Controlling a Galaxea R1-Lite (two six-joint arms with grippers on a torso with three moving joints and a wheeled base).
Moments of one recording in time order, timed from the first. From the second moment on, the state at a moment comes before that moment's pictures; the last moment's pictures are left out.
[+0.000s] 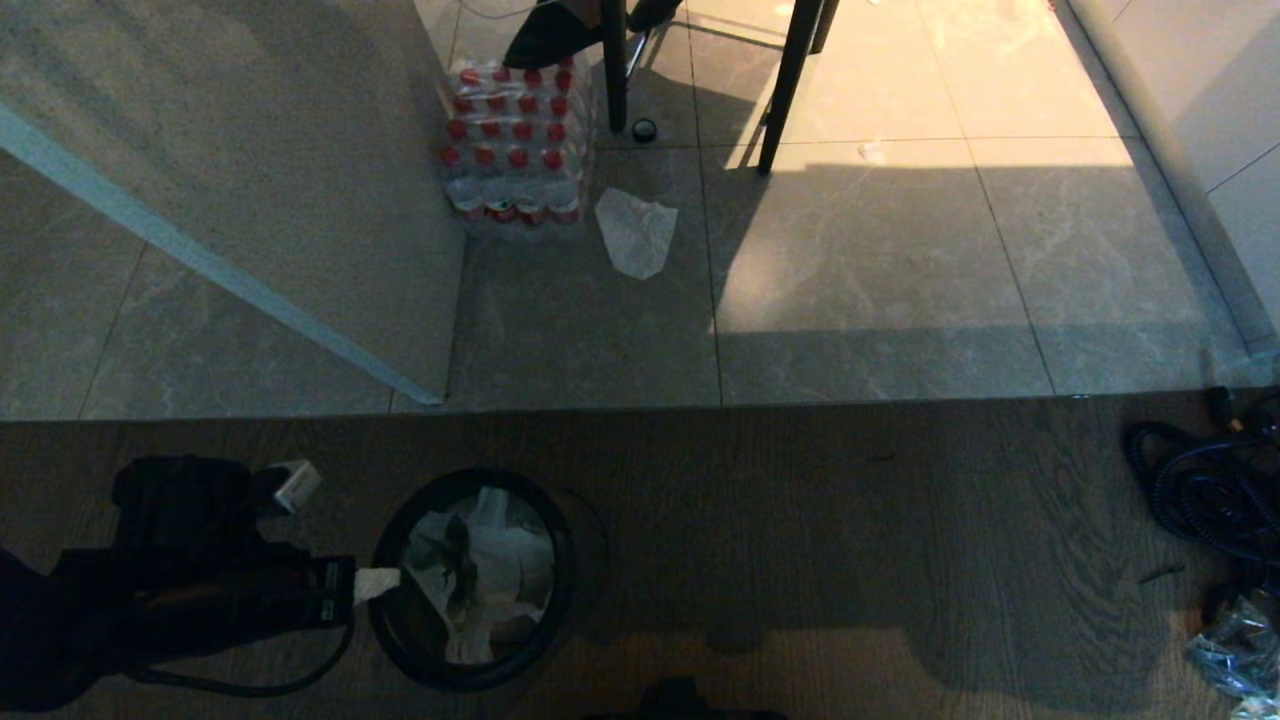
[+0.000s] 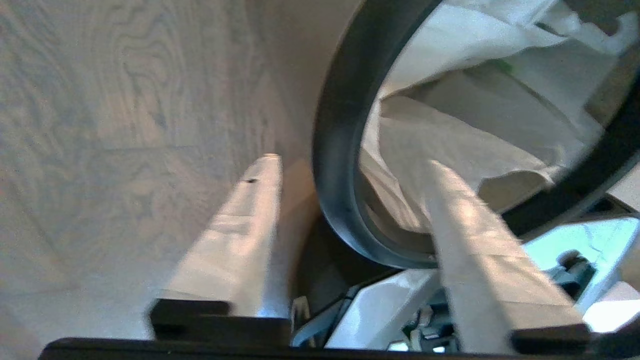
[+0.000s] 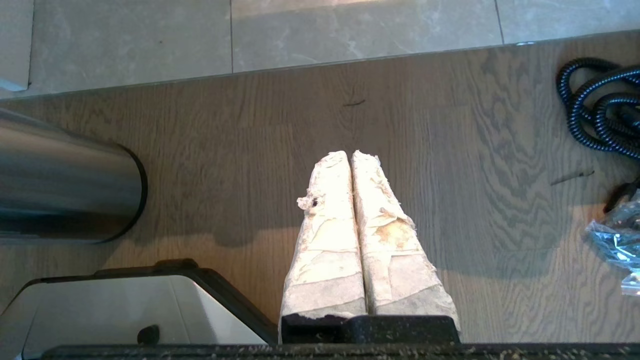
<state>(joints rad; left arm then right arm) 0.05 1.72 -0.42 -0.50 -0.28 -0.03 -0.01 0.00 -0.02 0.06 -0.01 0.06</state>
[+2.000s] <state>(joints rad) -0.09 1.73 -0.41 -0.62 -0.06 -0.04 -0.01 0.00 -0.02 0.06 -0.01 0.06</state>
